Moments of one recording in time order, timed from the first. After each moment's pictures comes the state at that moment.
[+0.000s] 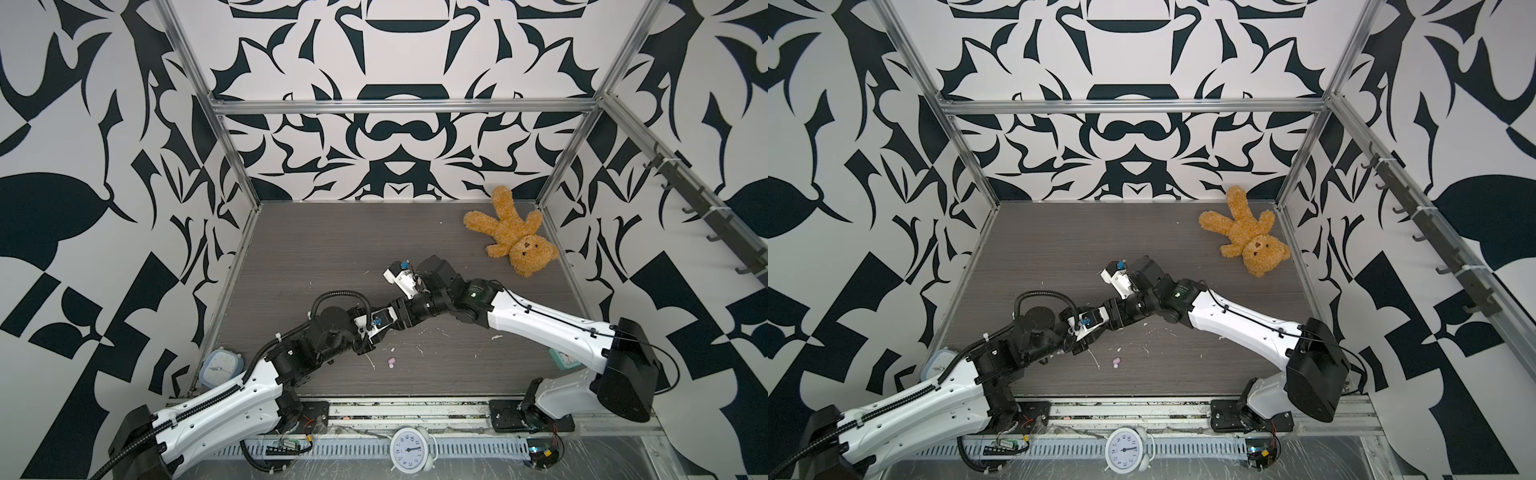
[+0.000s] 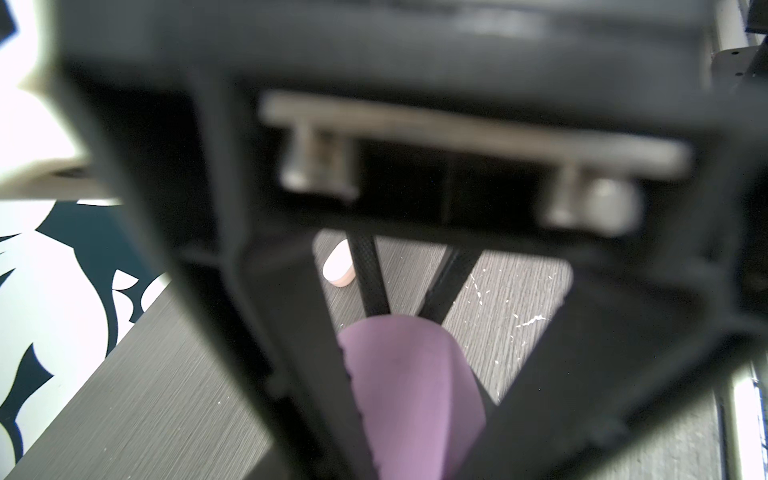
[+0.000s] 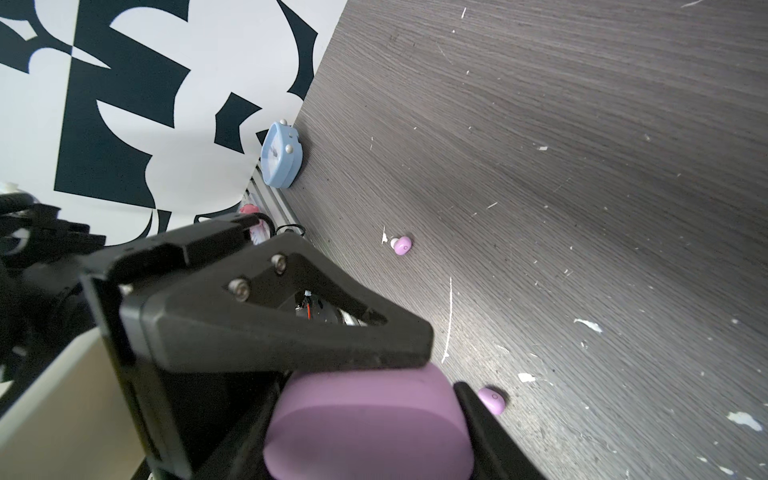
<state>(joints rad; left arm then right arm) -0.95 0.77 0.45 -0.06 0.01 0.42 0.91 1.42 1.07 -0.37 -0.53 0.58</state>
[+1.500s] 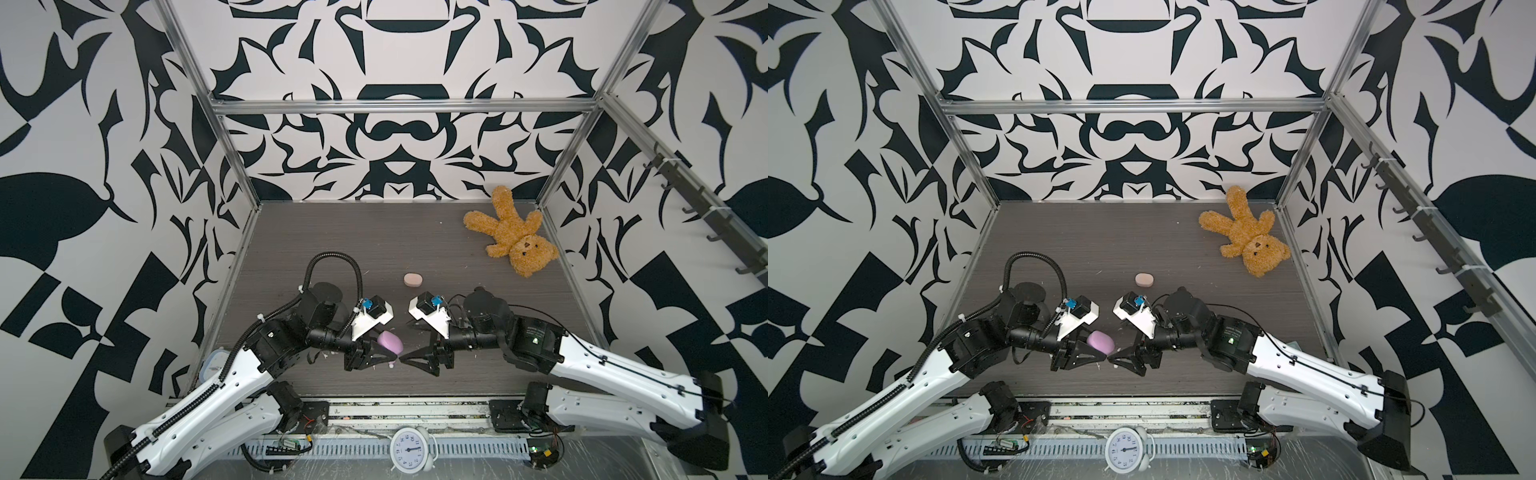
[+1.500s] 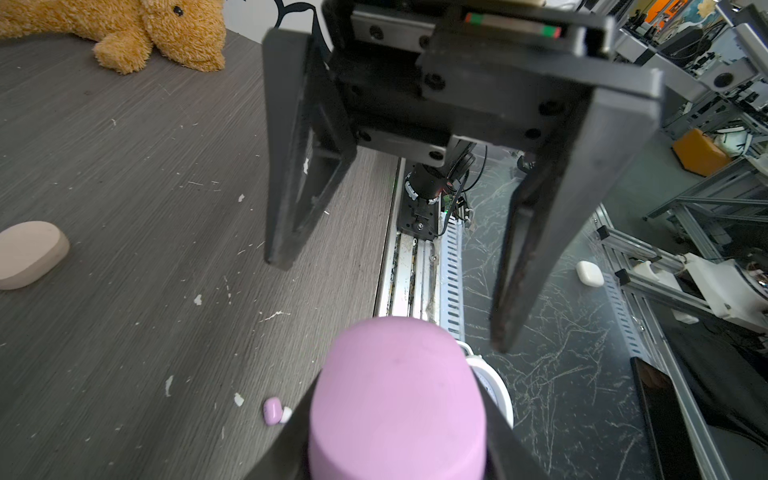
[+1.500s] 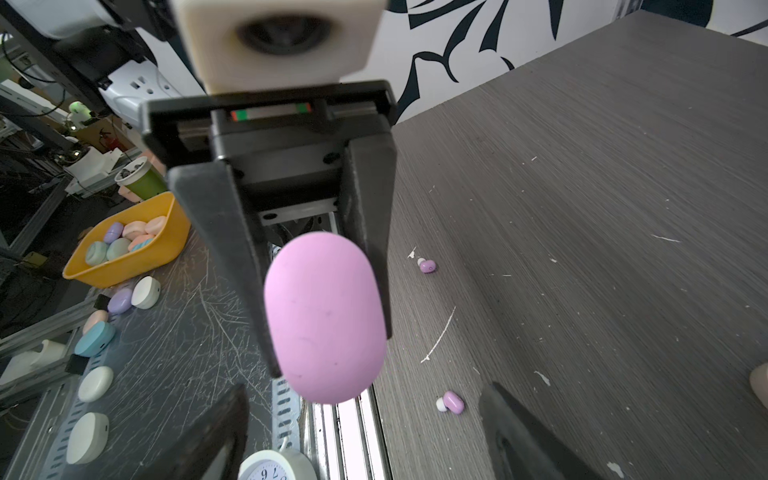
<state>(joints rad) -0.82 0.79 0.77 -0.58 0.76 0.07 1.05 0.97 0.82 -0.32 -0.41 0.15</state>
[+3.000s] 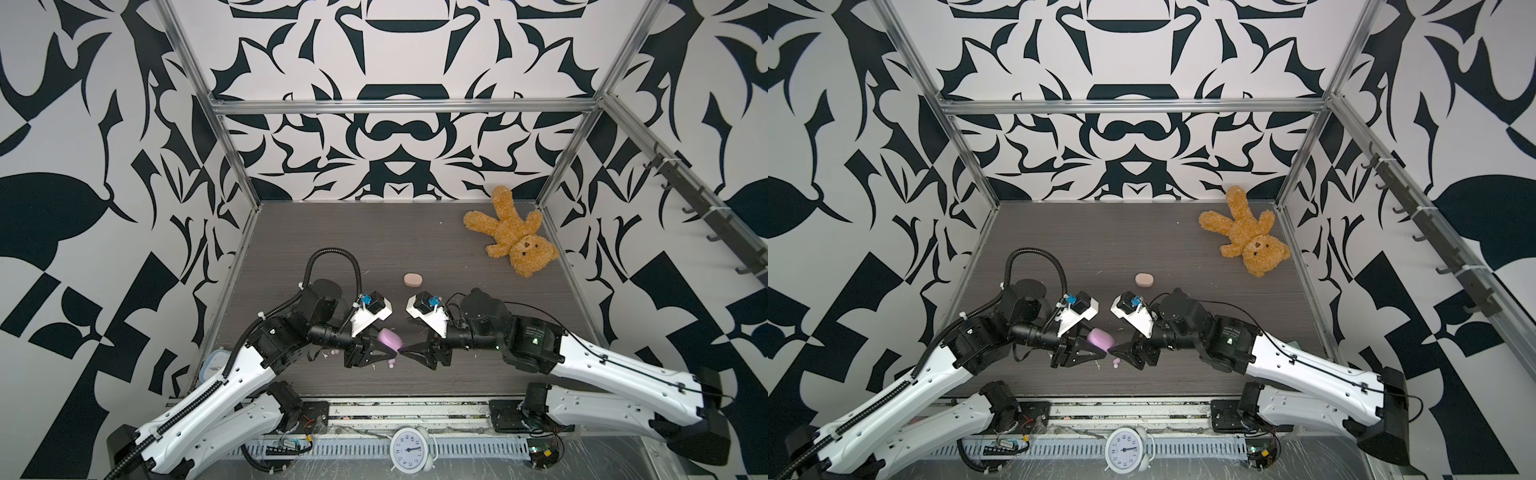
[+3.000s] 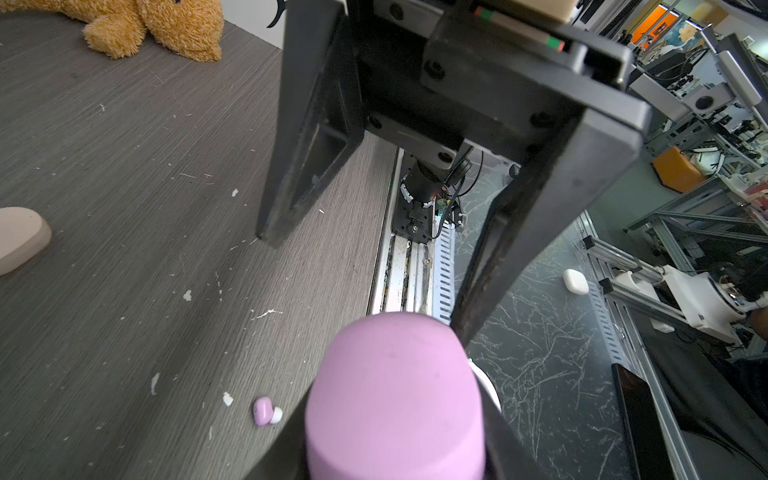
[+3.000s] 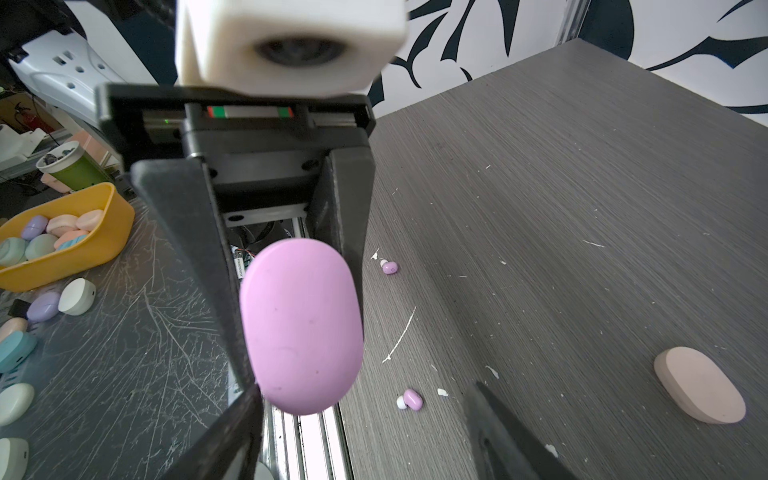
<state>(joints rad) -0.79 0.81 0.77 -0.57 0.81 0.04 1.08 0.98 0.87 -0.36 -0.26 0.09</state>
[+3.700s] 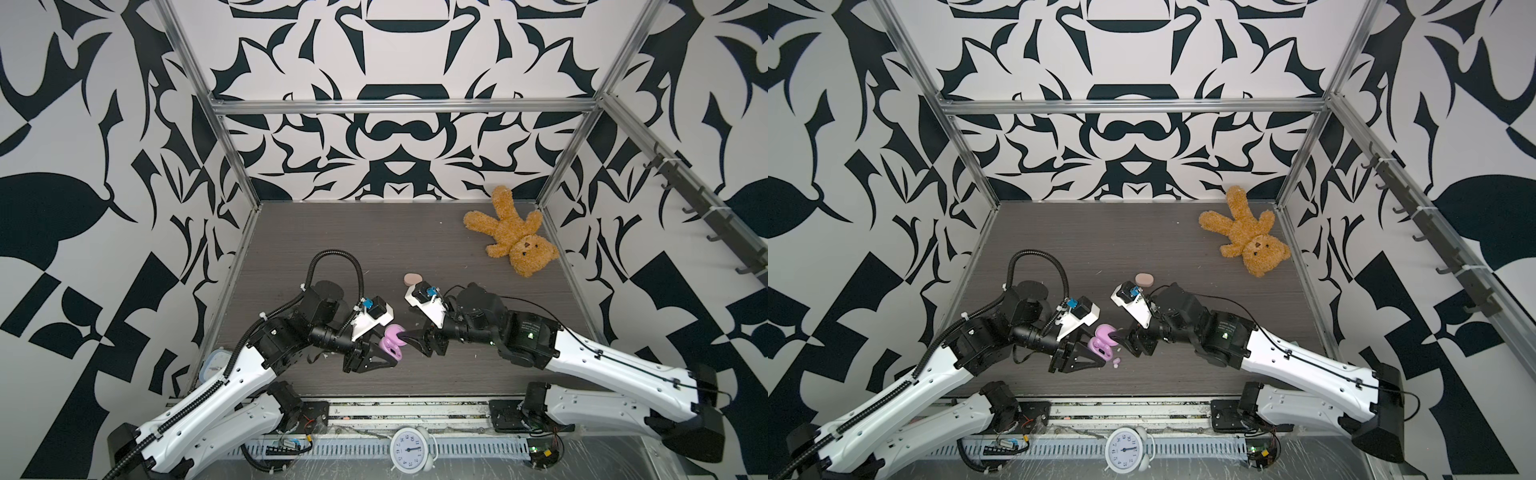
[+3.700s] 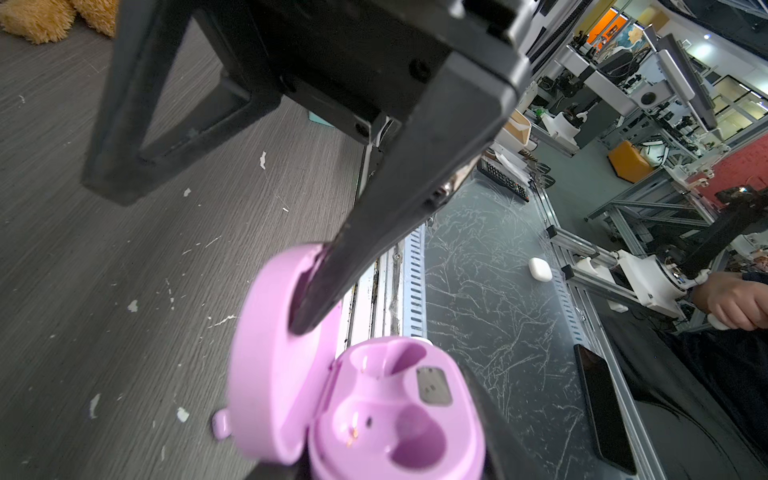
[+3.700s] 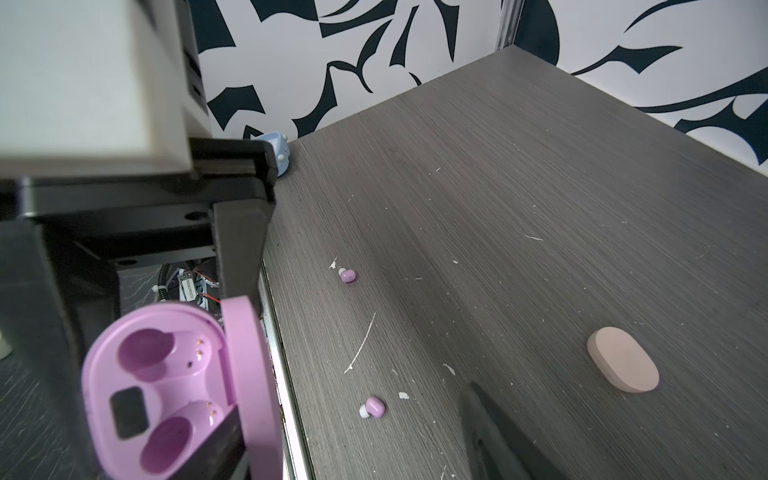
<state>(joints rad) -0.80 0.81 0.76 -0.58 0.89 0.04 1.06 1.02 0.90 -0.37 -0.15 0.10</state>
